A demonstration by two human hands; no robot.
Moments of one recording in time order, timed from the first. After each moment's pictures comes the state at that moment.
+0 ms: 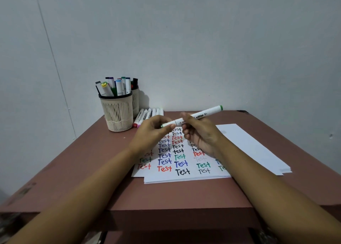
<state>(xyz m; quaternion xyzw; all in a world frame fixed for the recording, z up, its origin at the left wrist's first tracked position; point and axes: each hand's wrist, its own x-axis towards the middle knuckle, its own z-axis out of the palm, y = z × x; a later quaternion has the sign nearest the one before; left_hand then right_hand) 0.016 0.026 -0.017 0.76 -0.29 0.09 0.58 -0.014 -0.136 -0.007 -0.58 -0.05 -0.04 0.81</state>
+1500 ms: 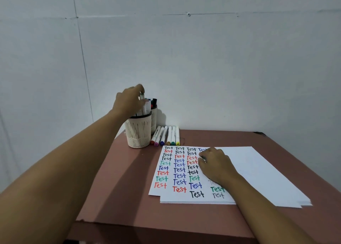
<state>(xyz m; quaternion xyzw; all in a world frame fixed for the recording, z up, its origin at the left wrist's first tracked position) 0.091 0.111 0.101 0.91 -0.12 0.35 0.17 -0.008 -0.145 -0.036 -0.98 -0.01 -0.16 0.13</state>
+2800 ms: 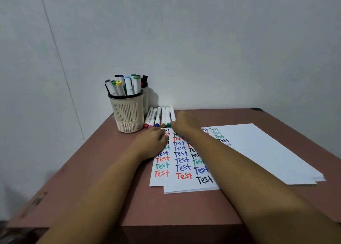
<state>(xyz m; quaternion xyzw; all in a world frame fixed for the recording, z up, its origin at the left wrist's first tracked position) 0.057 0.060 -0.031 0.96 -0.23 0.07 0.16 0.087 -0.072 -0.013 -0.96 0.11 -0.13 0.20</state>
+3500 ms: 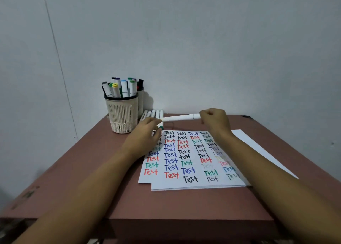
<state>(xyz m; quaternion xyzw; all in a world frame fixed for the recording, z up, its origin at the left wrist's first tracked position) 0.050 0.057 -0.027 0.89 -0.28 0.24 0.26 0.009 -0.143 0.018 -0.82 0.11 -0.25 0.50</state>
